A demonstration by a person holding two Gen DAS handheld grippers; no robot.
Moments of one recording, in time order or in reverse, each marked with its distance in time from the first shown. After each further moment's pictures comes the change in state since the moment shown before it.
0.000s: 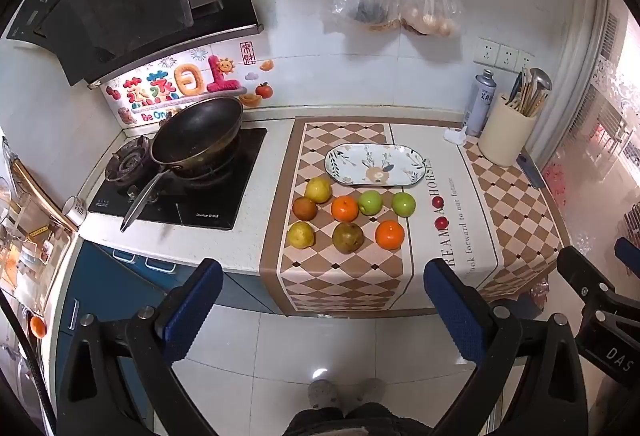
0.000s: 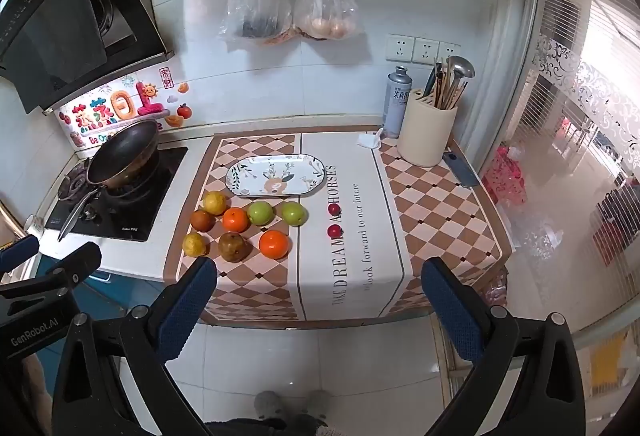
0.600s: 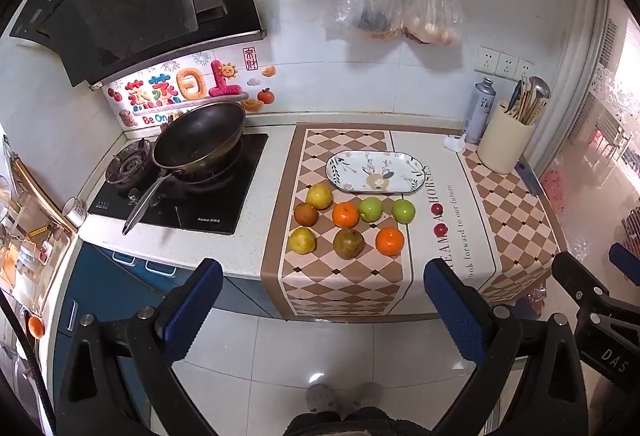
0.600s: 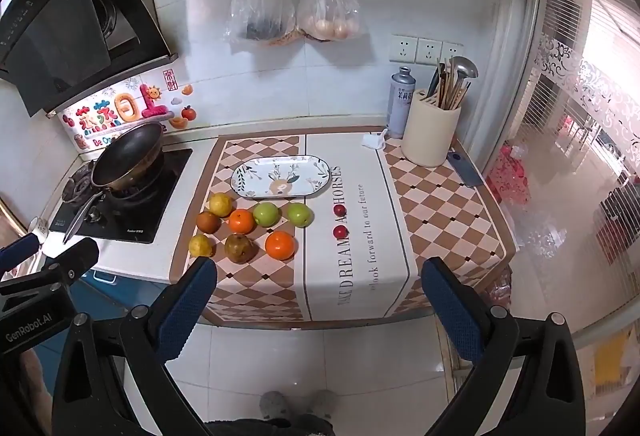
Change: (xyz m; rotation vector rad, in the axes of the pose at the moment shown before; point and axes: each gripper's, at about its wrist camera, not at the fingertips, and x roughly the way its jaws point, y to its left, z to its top) left arm -0.007 0.002 0.009 -0.013 -0.008 -0.010; right arm -0.005 0.005 0.001 0.005 -0.013 0.015
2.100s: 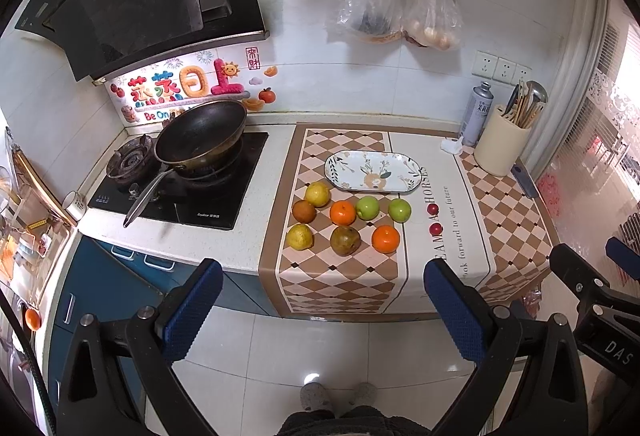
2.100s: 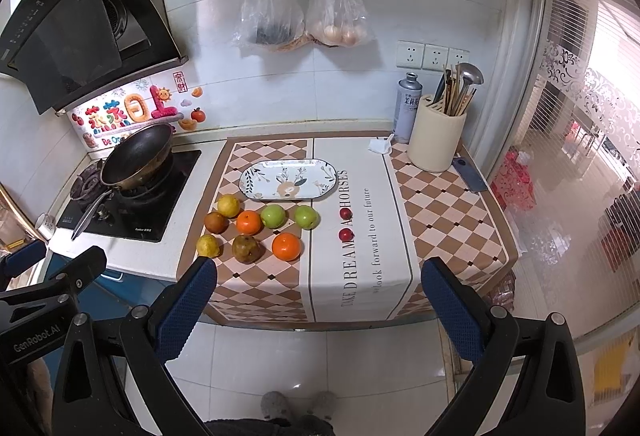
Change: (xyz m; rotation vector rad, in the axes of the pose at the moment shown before) left arm -0.015 0.002 0.006 0.000 -0.015 -0.009; right arm -0.015 0.000 -0.002 -0.014 -0.008 0.022
